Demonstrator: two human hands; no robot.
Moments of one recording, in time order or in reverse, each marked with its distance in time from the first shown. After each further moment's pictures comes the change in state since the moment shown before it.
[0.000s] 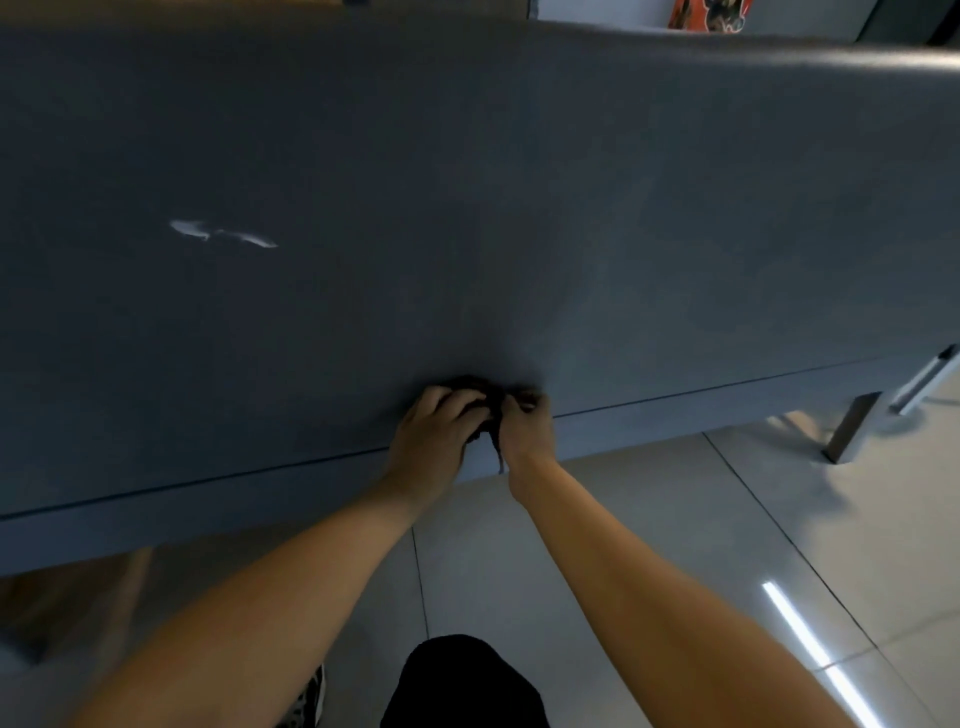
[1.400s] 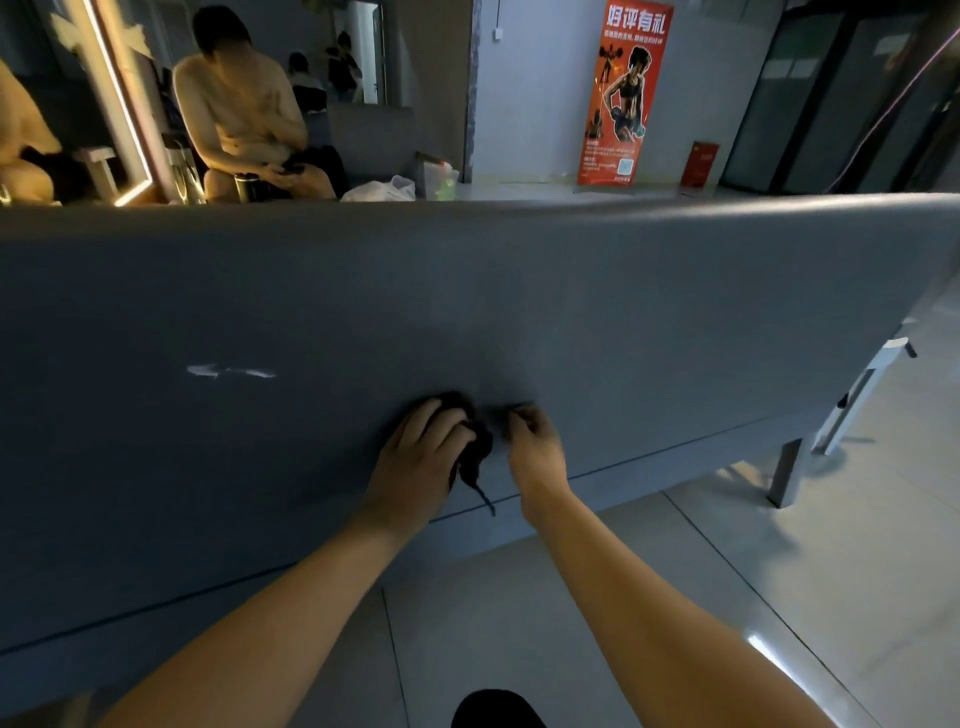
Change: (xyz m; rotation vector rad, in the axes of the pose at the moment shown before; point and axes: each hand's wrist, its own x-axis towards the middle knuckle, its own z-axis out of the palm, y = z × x) left_hand 0.063 0.004 -0.056 0.142 0.294 0.220; right_hand -0.018 -0.097 -0.032 -0.055 0.052 -0.213
